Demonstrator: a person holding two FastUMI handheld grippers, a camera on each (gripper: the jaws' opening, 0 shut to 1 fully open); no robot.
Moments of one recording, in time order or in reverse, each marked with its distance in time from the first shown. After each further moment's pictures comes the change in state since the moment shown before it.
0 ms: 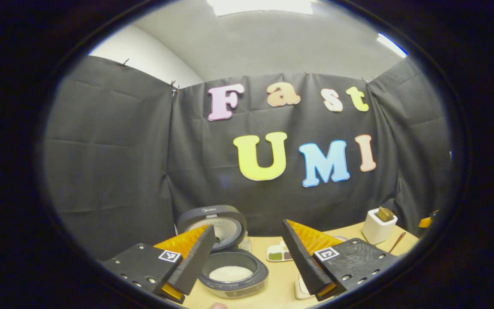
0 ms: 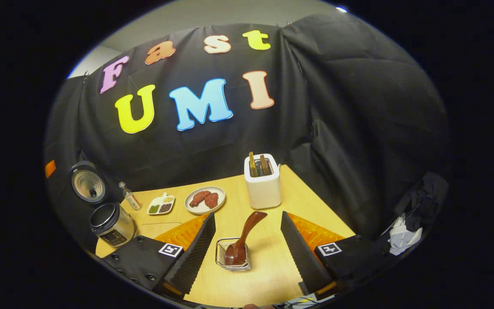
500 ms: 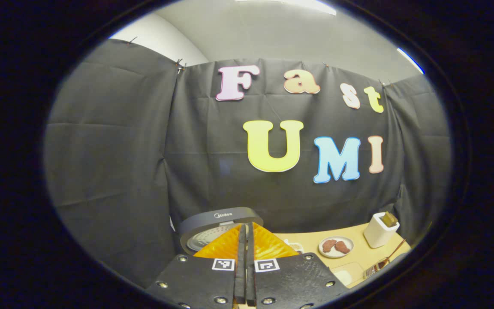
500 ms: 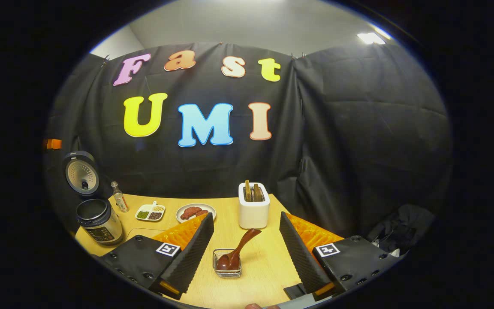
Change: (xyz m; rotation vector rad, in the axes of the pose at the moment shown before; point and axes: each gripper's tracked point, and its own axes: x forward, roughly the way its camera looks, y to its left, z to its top) left arm 0.095 0.087 0.021 -0.116 0.052 -0.024; right arm -0.059 0.034 0.036 -0.171 -0.213 -0.130
